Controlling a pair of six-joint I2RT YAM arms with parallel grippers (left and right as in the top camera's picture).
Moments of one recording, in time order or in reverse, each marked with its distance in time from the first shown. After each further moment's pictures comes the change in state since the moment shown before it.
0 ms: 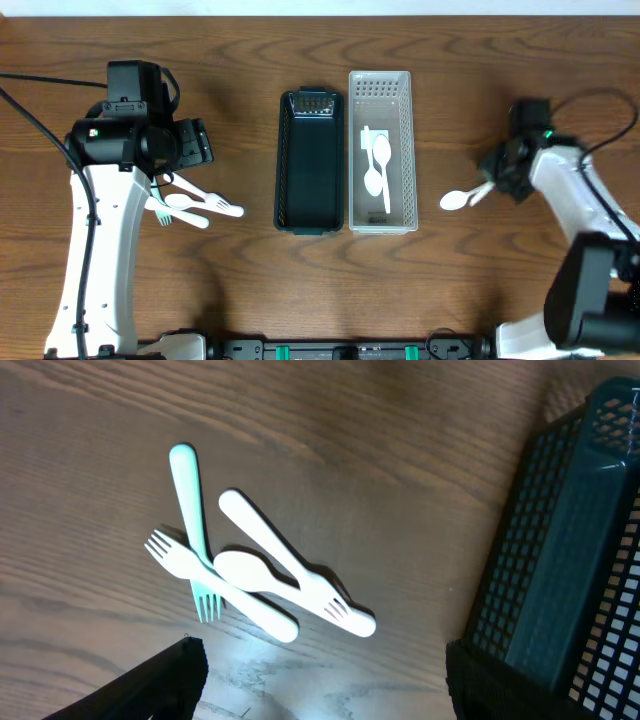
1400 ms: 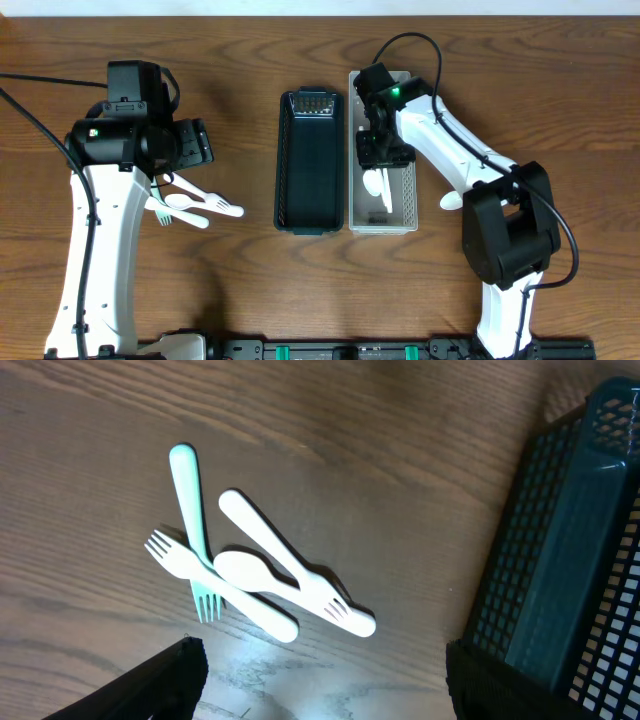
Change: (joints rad) left arm 0.000 0.000 0.000 0.001 0.000 0.000; right arm 0.546 0.417 0.508 -0.301 -0.135 -0.343
